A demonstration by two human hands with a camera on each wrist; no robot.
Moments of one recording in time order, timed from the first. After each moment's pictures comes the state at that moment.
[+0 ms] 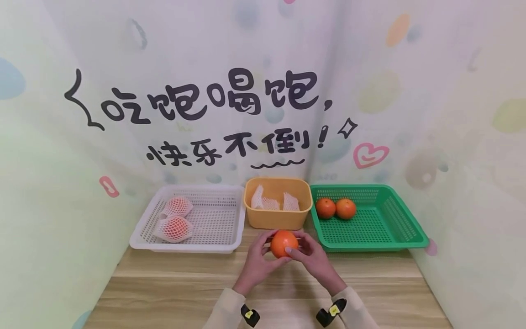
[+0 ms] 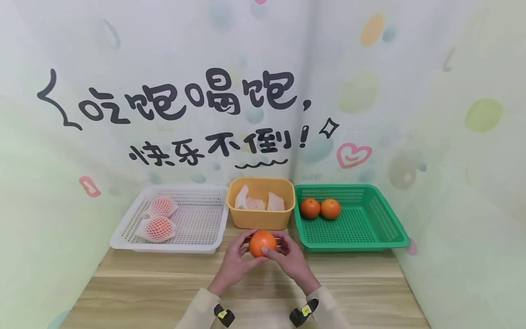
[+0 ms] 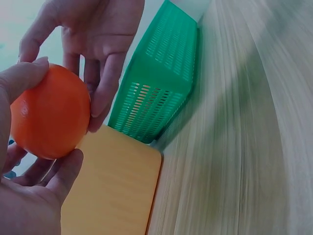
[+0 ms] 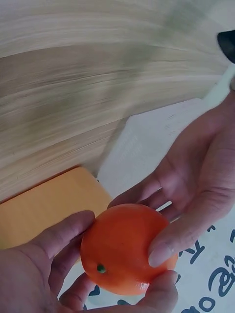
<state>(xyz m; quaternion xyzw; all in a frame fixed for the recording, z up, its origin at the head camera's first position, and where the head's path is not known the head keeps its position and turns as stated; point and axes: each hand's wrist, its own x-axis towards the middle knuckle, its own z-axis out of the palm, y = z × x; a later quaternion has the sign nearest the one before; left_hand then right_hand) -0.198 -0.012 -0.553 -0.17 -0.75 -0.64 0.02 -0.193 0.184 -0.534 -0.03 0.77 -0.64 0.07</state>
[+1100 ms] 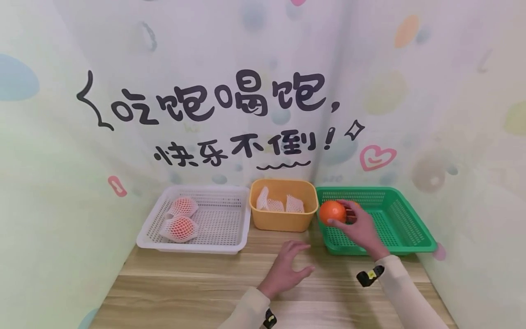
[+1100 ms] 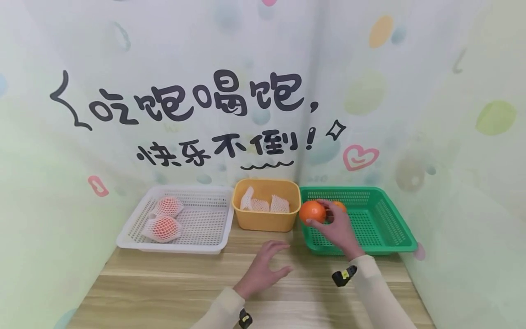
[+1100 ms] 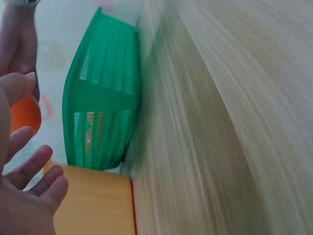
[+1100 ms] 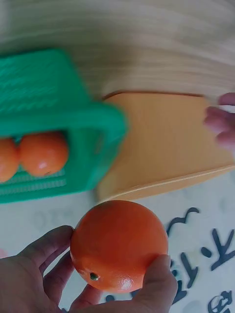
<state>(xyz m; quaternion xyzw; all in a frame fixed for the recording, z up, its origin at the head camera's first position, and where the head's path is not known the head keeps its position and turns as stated) -0.197 0.034 -0.576 -0.29 -0.84 -0.46 0.07 -0.252 0.288 -0.480 -0.07 0.90 -0.42 -0.07</state>
